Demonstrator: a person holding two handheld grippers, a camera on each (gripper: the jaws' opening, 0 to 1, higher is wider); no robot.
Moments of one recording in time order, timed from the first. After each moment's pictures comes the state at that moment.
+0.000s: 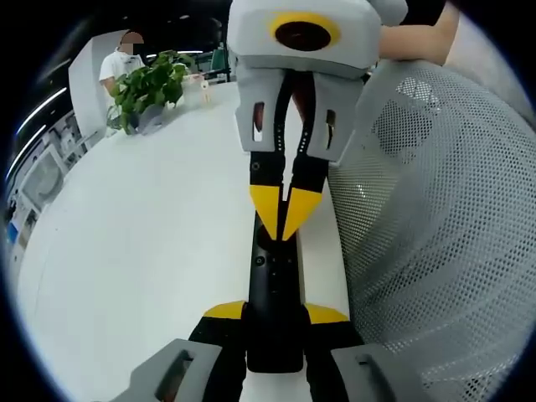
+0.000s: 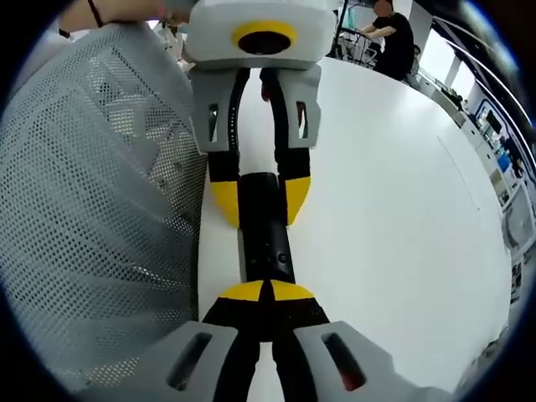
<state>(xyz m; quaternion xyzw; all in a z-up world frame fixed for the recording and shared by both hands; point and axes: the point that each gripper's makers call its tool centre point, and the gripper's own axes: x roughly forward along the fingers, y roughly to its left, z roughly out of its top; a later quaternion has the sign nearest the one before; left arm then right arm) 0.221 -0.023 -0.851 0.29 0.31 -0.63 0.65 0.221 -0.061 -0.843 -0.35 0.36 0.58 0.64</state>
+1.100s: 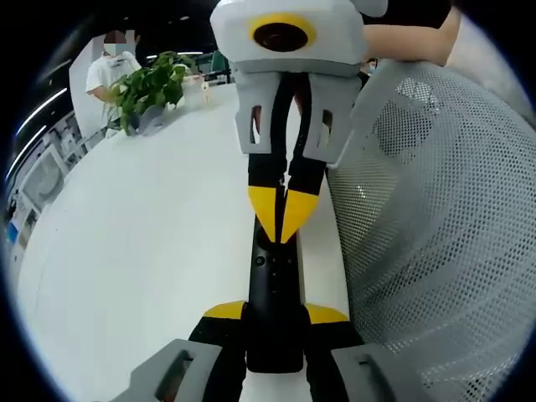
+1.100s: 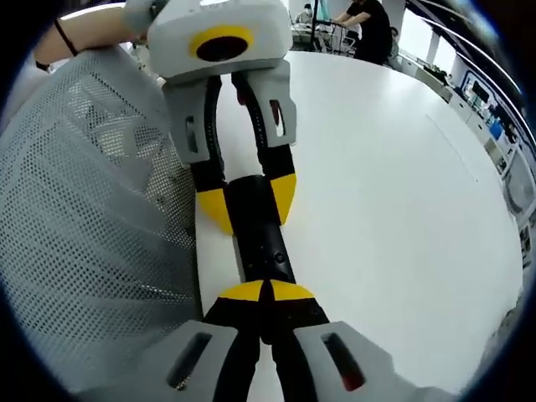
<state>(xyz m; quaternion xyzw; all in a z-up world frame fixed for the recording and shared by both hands) 0.220 -0.023 -0.851 0.29 0.31 -0.63 0.65 0.222 -0.061 -0.844 -0.31 0.40 0.56 0.66</state>
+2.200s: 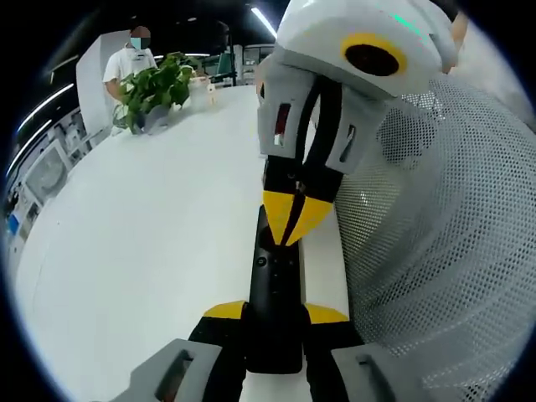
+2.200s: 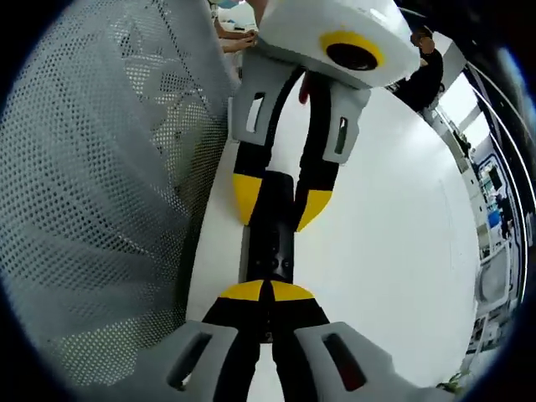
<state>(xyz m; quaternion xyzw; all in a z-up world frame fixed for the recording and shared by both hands) 0.219 -0.023 -0.851 0.27 0.31 -0.63 0.66 0.216 -0.056 -0.843 -0.50 0.27 0.58 0.58</state>
